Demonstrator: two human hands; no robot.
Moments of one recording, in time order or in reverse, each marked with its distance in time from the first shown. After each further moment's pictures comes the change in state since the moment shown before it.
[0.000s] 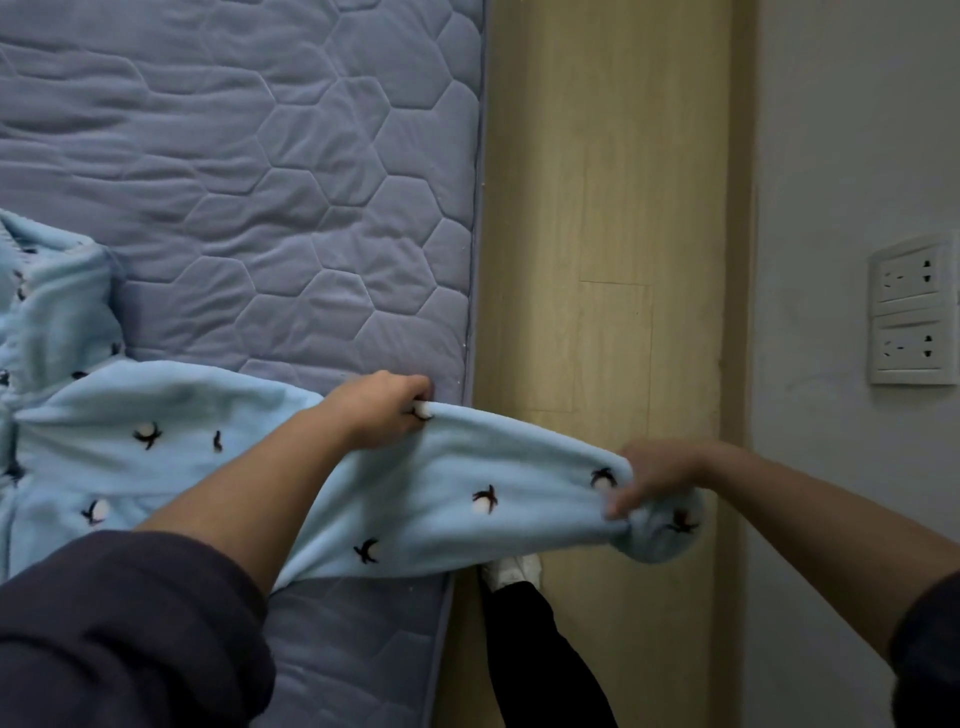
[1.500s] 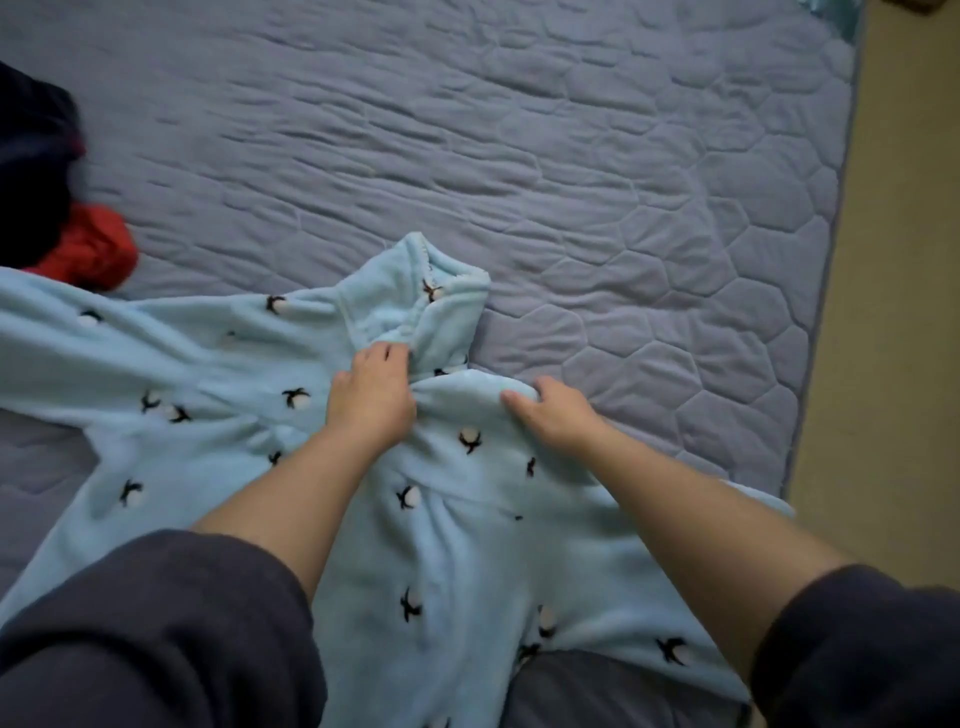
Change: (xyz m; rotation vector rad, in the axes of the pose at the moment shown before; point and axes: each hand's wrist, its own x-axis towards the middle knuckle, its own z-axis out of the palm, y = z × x) left_hand -0.168 -0.260 0.000 -0.078 0.637 -0.625; right_hand 0.132 -0.431 0.018 0.096 0.740 -0.276
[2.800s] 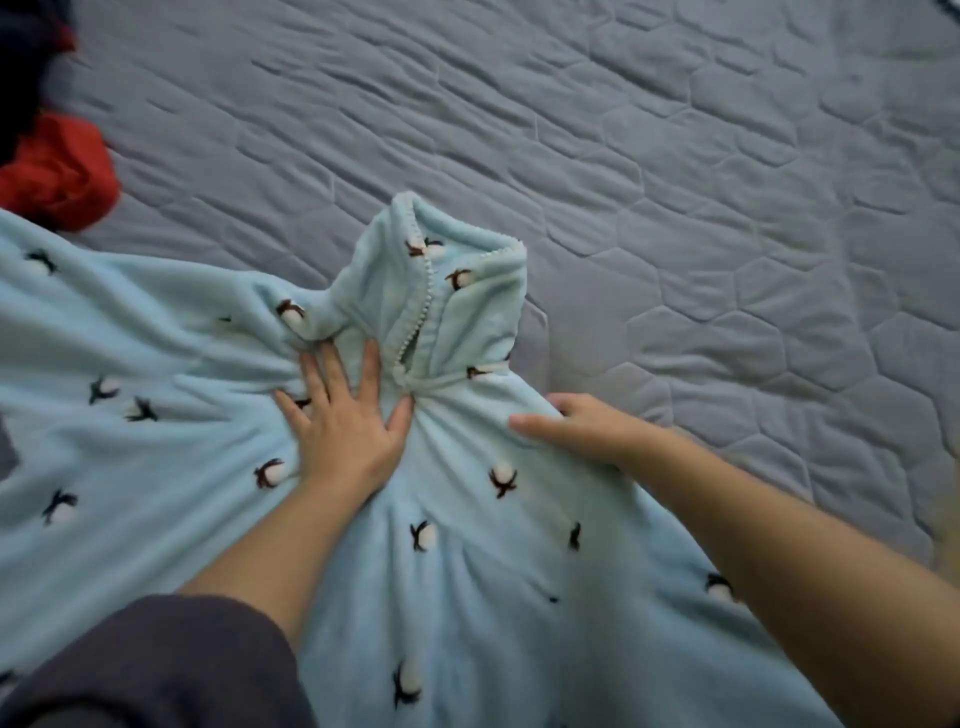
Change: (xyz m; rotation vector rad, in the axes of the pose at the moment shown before) left_hand 0.055 -0.074 0.099 -0.065 0.099 -0.311; right_hand 0.099 -0.030 -0.007 0.071 -0.388 -0.008
